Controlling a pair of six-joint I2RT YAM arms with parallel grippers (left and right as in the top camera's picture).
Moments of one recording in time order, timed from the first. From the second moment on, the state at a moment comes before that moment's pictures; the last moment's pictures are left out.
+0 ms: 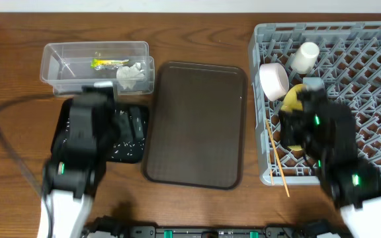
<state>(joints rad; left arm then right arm) -0.14 0.91 0.93 -0.76 -0.03 -0.23 0.26 0.85 0.82 -0.62 0.00 0.24</state>
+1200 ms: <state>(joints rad) -0.14 0.71 0.83 -0.76 -0.04 -0.22 0.26 0.57 0.64 -0.66 0.12 0.18</state>
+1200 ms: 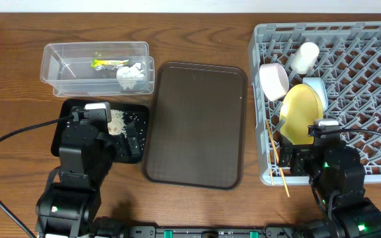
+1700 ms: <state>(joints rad) -0.14 0.71 0.83 -0.76 -0.04 -0.22 0.10 0.23 0.47 -0.51 0.08 0.07</state>
